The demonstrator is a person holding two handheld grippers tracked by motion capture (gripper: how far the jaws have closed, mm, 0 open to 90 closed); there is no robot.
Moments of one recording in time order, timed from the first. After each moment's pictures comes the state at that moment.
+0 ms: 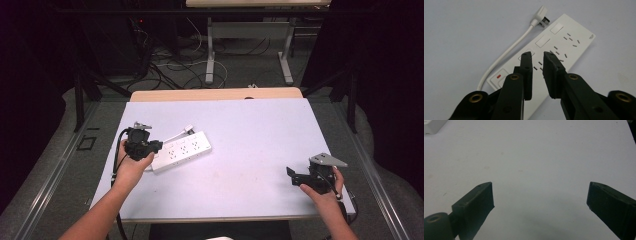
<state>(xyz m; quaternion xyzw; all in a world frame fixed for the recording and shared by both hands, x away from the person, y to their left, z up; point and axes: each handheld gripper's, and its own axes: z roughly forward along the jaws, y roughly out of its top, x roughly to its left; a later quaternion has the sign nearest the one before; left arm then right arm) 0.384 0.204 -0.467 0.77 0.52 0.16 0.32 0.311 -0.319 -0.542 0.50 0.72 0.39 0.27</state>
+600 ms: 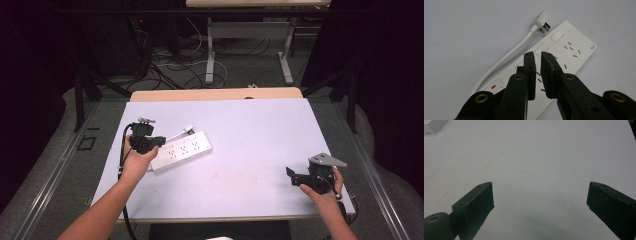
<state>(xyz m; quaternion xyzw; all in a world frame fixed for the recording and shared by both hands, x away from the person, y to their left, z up) 0.405 0.195 -0.469 0.76 0.54 0.14 0.33 0.312 -0.318 -0.542 0.50 0.72 0.39 0.28</state>
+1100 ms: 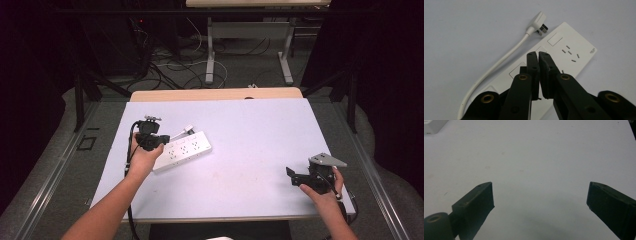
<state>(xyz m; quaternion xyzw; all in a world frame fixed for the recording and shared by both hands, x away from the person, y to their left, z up) 0.417 0.181 -0.473 0.76 0.55 0.13 0.32 0.312 -0.318 -0.542 0.50 0.72 0.39 0.27</state>
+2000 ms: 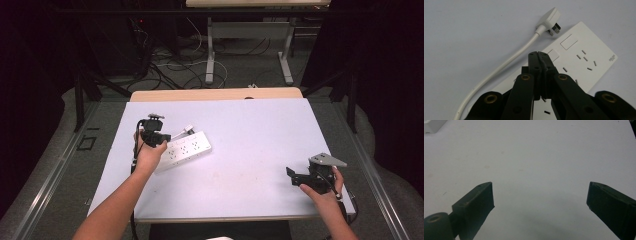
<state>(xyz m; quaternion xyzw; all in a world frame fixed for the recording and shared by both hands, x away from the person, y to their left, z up) 0.440 0.177 -0.489 0.76 0.58 0.12 0.29 0.312 -0.318 -0.542 0.51 0.72 0.39 0.27</state>
